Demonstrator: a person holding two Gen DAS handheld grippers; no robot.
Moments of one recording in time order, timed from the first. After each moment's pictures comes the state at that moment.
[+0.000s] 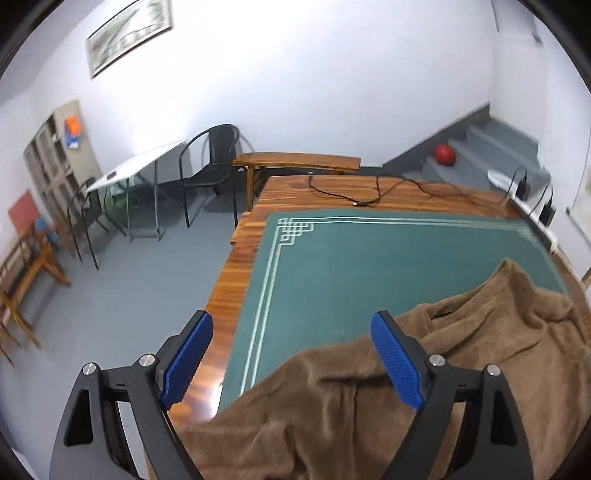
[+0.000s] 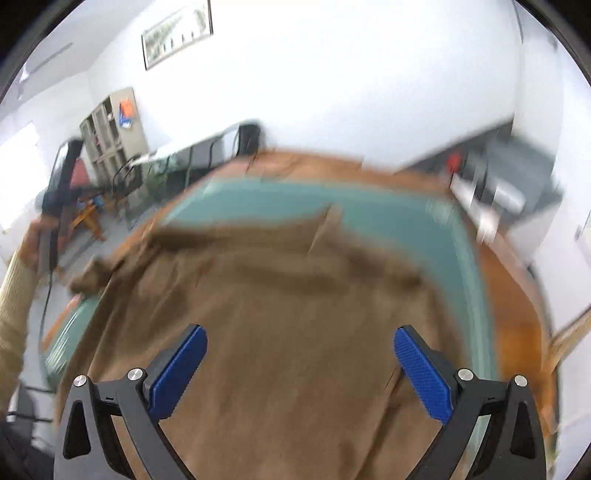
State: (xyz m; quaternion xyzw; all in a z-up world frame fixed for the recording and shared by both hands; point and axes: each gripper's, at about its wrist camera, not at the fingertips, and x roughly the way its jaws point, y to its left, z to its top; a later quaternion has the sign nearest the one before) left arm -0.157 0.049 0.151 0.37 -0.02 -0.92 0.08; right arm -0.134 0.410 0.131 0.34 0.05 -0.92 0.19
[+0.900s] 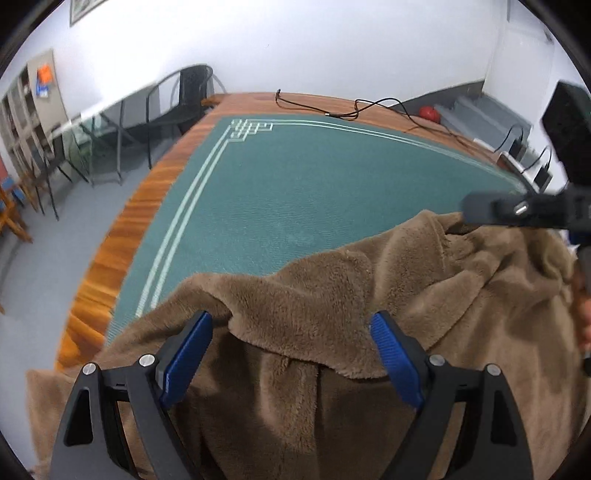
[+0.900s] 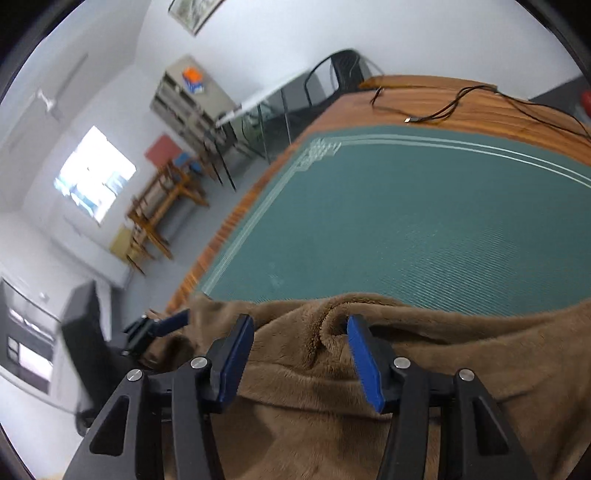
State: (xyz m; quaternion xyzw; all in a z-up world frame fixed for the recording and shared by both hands) left arm -0.161 0.050 0.021 0.45 0.07 -0.89 0.03; right arm -0.353 0.166 0.024 0.50 -0.03 -0.76 0.41
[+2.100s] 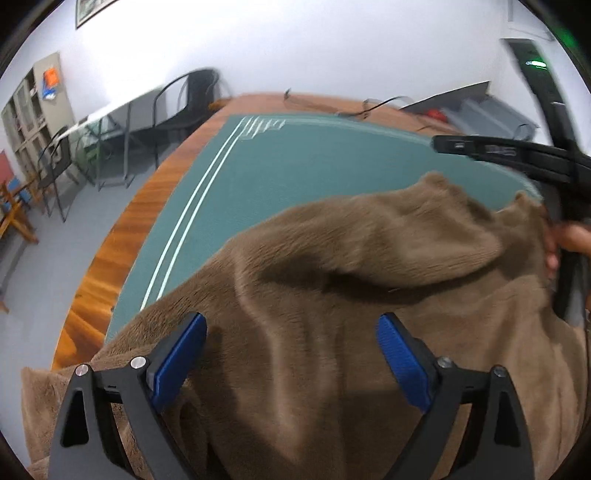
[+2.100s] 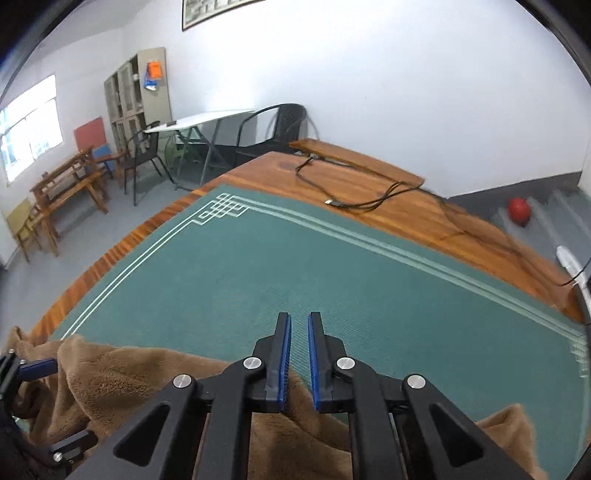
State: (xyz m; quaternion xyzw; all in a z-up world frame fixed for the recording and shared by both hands) left arm -0.167 0.043 0.004 0.44 0.06 -0.89 0.06; right arm -0.371 0.150 0.022 0.38 0.11 -0.88 0.27
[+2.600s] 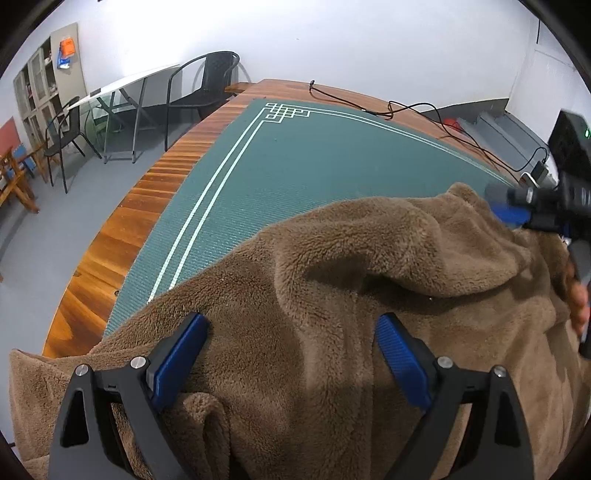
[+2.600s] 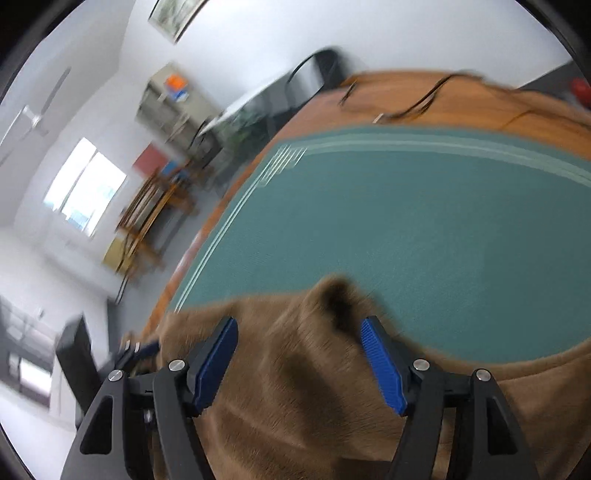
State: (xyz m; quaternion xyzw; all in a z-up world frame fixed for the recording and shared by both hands) left arm -0.170 0.023 -0.002 0.45 0.09 -0.88 0.07; right arm -0.386 0.180 -0.011 0.52 -0.05 -0.75 0.41
